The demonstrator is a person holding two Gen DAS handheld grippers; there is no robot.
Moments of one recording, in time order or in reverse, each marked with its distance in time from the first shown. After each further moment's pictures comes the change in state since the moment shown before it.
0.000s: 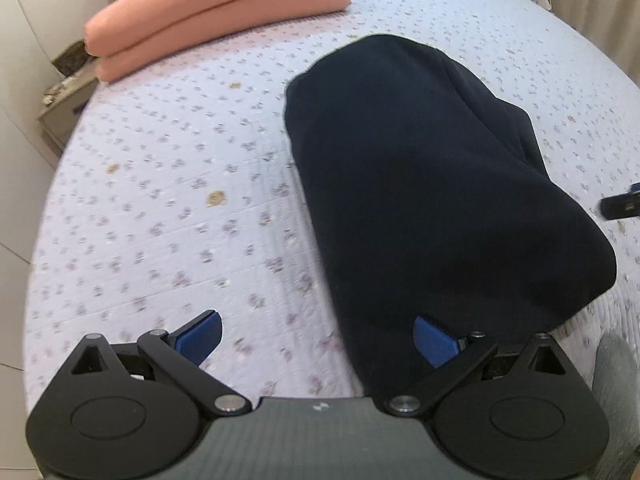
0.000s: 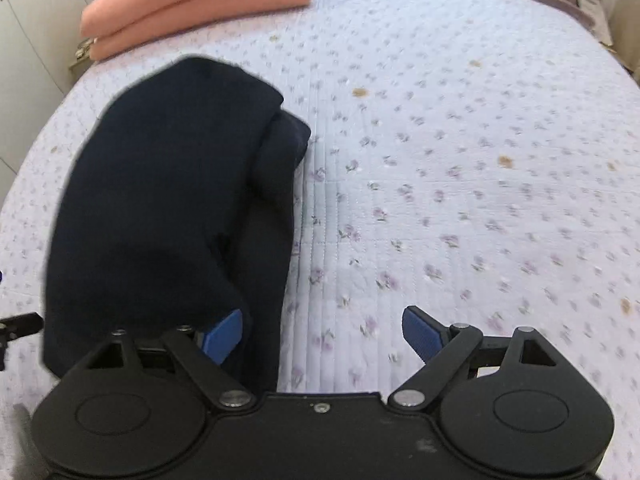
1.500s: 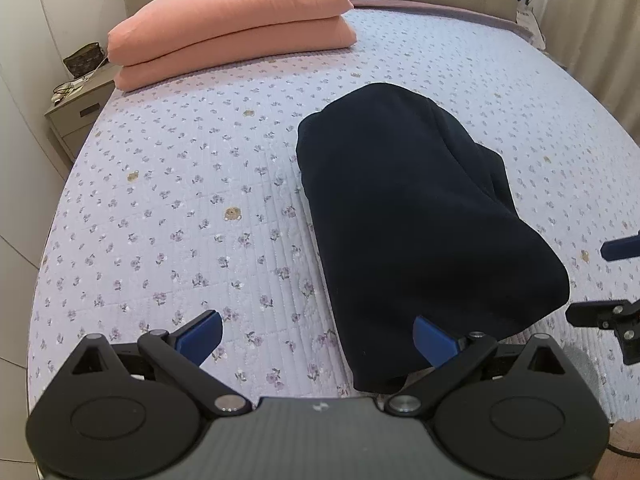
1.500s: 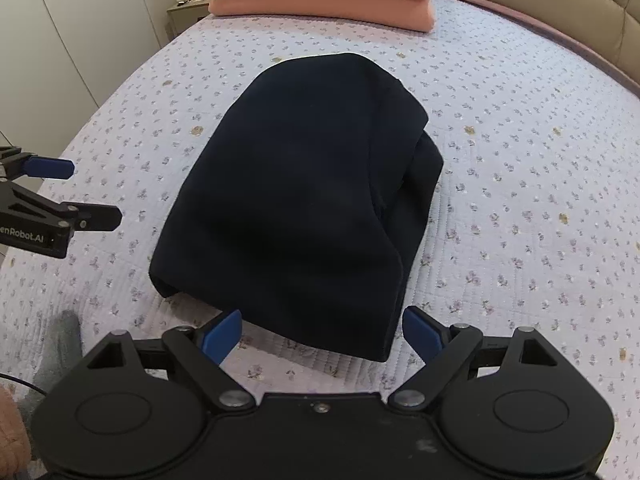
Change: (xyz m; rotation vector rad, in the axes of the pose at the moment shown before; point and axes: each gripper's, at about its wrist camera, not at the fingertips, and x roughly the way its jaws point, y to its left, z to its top) left arm -0.053 0.015 -0.010 -0.061 -0.073 -0.063; right arm -0.027 0.091 -0.024 -0.294 0.032 0.044
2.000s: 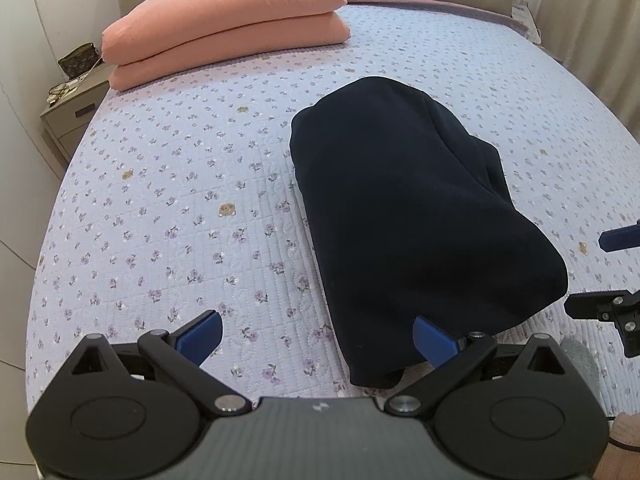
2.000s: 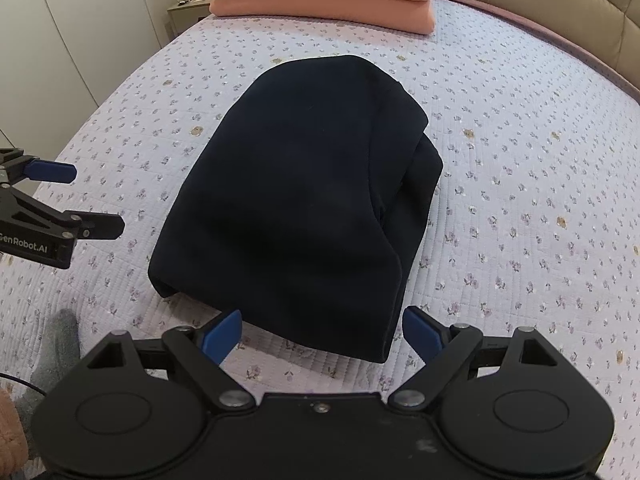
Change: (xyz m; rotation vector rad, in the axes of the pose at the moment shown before) left arm 0.003 -0.004 -0.002 0.016 0.004 -0.003; right arm -0.001 0.000 0.000 -0.006 -0.002 0.002
